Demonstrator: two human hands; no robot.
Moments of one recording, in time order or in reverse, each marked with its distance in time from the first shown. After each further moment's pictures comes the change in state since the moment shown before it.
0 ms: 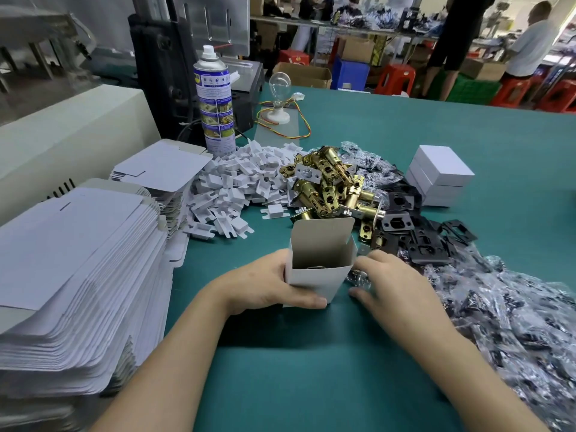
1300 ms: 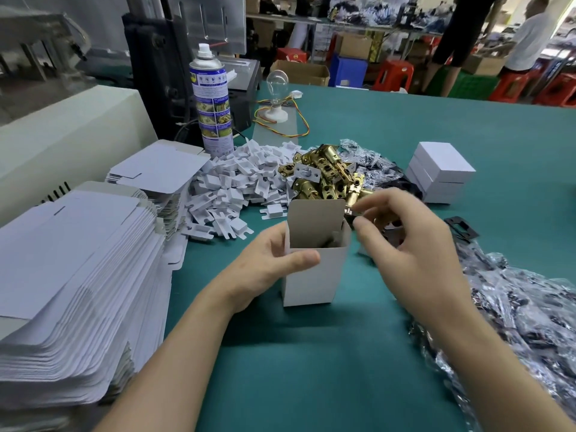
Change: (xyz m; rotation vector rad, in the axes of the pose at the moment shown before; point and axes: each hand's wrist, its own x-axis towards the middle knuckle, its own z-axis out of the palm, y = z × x) left_hand 0.008 0.003 -0.003 -0.201 0.218 0.211; right_hand 0.004 -0.024 -0.044 0.669 0.536 -0.151
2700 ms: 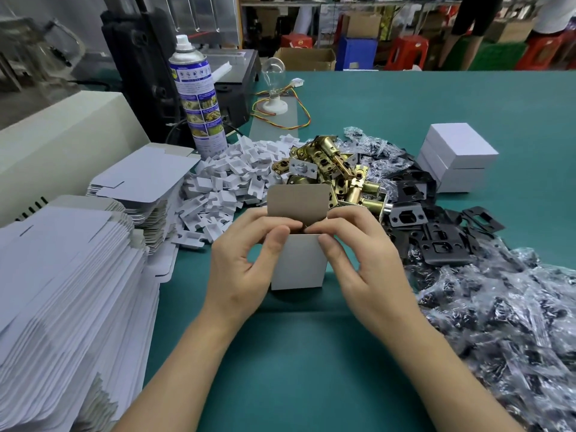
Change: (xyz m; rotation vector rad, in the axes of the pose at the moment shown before) left_hand 0.004 -0.006 0.007 0.646 0.527 0.519; right_hand -0.002 0.049 0.053 0.101 -0.067 -0.089
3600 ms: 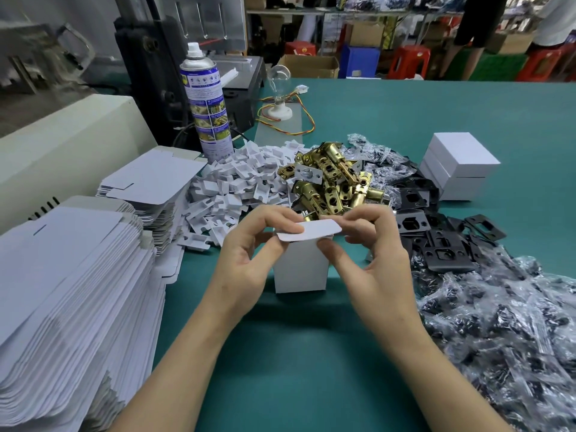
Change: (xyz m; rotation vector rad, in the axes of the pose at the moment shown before) left_hand 0.008 0.003 -0.007 -0.443 -0.142 -0.186; right_hand -0.001 -0.008 0.006 0.335 0.125 0.124
